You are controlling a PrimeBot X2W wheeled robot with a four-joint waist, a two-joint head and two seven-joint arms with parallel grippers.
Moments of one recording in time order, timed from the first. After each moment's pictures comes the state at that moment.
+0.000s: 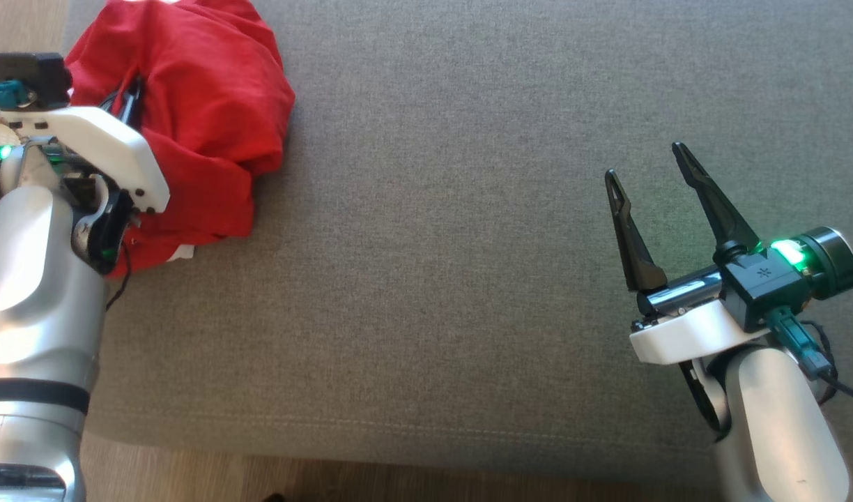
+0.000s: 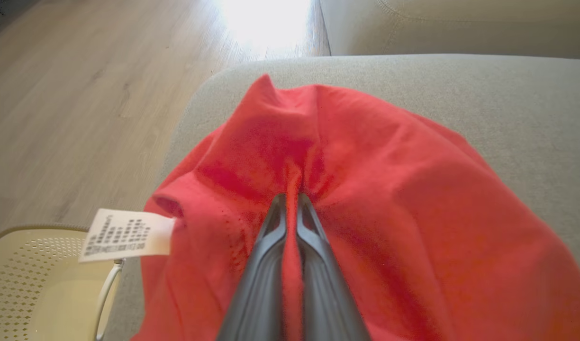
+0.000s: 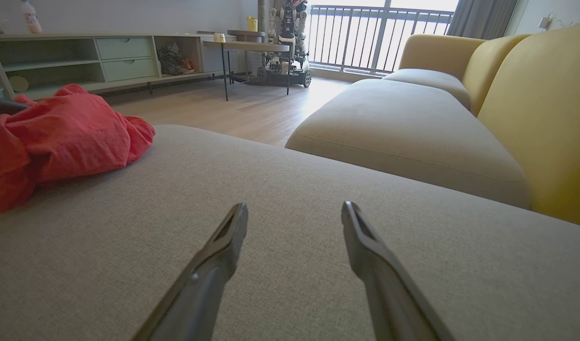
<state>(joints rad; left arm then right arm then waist) -0.82 0.29 -0.25 0.82 -0.37 -0.12 0.07 -0.22 -0.05 0.06 0.00 -0.12 0.13 -0.22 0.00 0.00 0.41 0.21</state>
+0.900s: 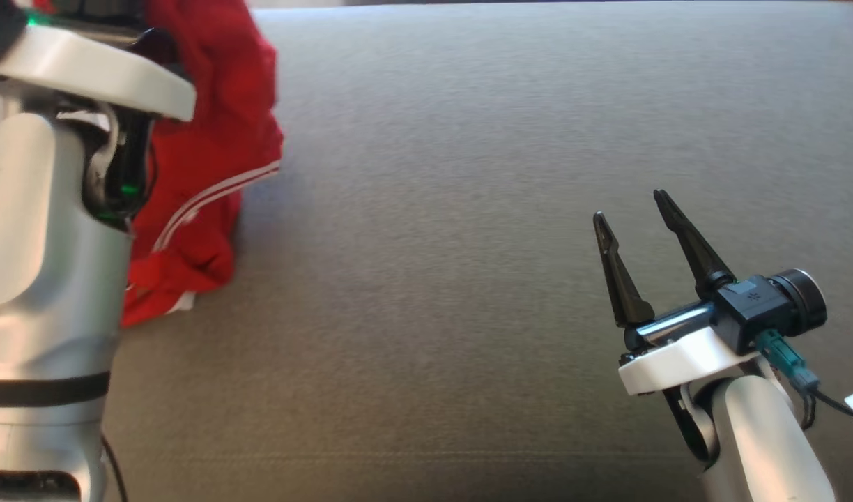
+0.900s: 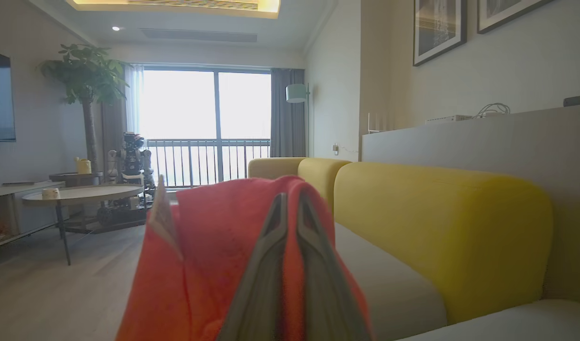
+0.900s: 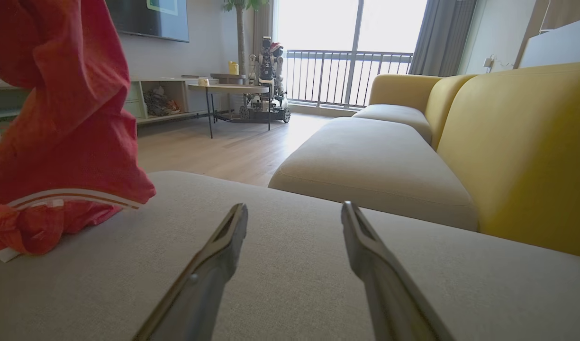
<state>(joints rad) -0.81 0.26 -0.25 0.35 -0.39 -0.09 -0.20 -0.17 -0.05 0.08 0.09 -0.02 0.13 -0.25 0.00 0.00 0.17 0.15</state>
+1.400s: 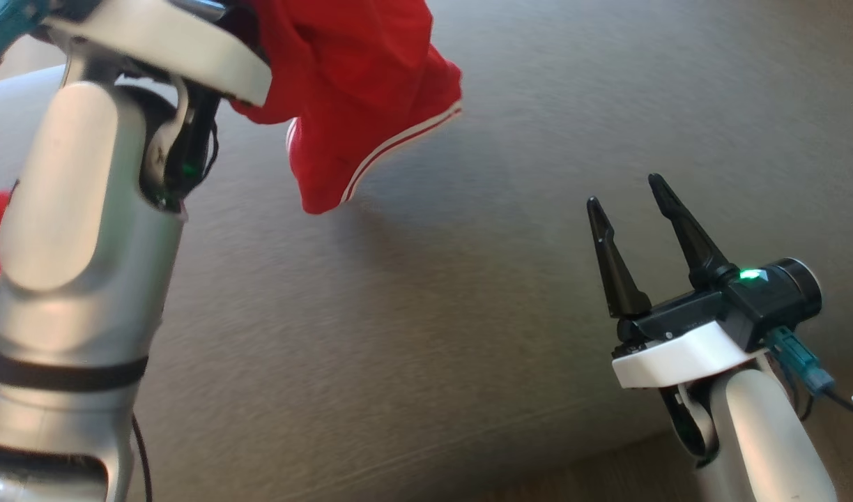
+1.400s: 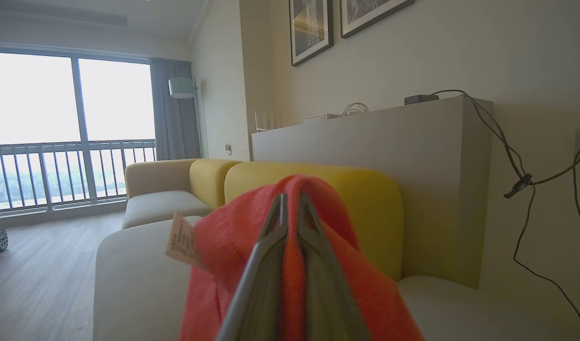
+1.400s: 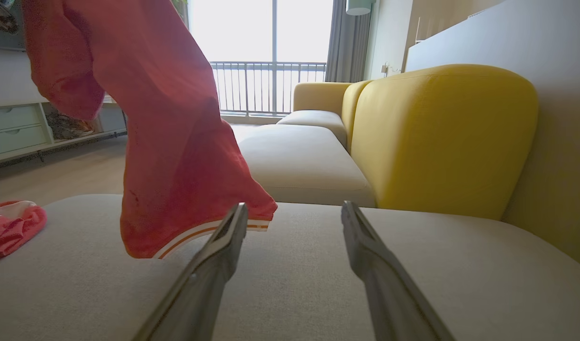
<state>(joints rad) -0.86 0.20 -0.34 0.22 -0.38 -0.05 -0.09 -0.17 -0.05 0.11 0.03 0.06 0.13 -0.25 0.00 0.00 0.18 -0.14</state>
